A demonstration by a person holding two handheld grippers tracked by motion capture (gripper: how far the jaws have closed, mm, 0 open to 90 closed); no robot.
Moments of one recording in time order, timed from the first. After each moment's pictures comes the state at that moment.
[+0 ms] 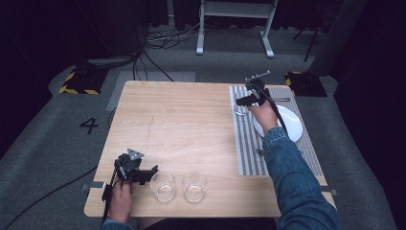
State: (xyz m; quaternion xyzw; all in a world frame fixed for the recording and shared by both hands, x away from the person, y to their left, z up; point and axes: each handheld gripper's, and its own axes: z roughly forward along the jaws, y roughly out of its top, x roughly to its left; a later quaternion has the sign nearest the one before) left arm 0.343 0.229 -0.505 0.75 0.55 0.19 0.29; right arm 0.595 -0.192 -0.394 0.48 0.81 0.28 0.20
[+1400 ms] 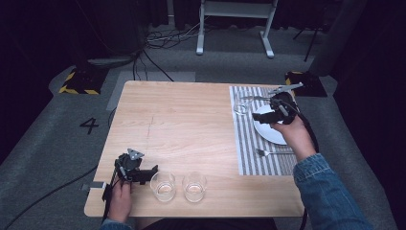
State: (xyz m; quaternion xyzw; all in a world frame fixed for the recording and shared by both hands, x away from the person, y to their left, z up) left arm 0.344 0.228 -0.506 0.75 0.55 0.19 0.29; right arm 0.478 -0.236 -0.335 0.43 0.83 0.32 0.19
